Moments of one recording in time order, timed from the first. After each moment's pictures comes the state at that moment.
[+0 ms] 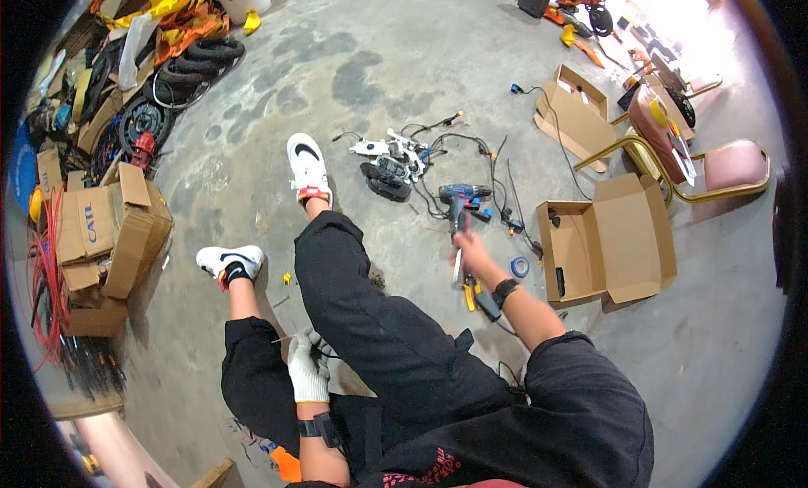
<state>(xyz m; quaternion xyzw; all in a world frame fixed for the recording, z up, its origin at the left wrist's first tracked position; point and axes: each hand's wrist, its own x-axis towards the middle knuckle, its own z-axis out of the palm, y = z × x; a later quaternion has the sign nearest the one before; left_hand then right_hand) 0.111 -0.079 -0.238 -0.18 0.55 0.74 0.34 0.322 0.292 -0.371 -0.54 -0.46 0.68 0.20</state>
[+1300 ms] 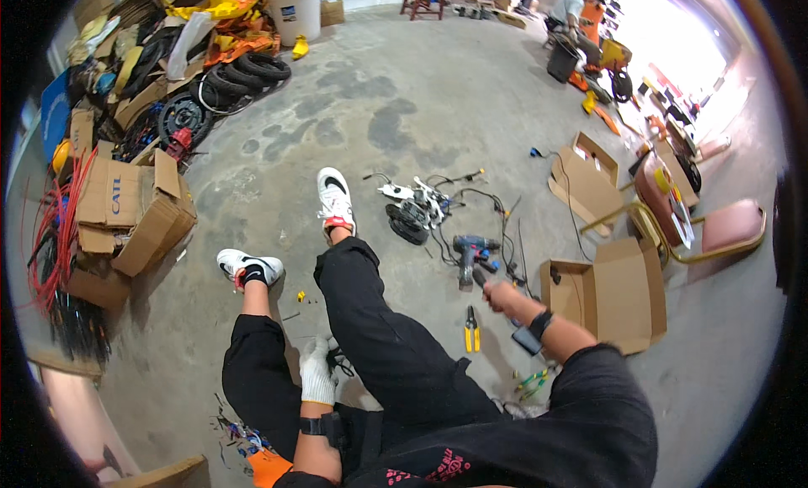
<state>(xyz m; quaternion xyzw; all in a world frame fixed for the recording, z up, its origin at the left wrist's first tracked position) 0.115 -0.066 -0.214 -0.13 0.61 0.70 0.34 0.359 0.326 -0.290 -0.60 -0.55 0.57 -0.08</state>
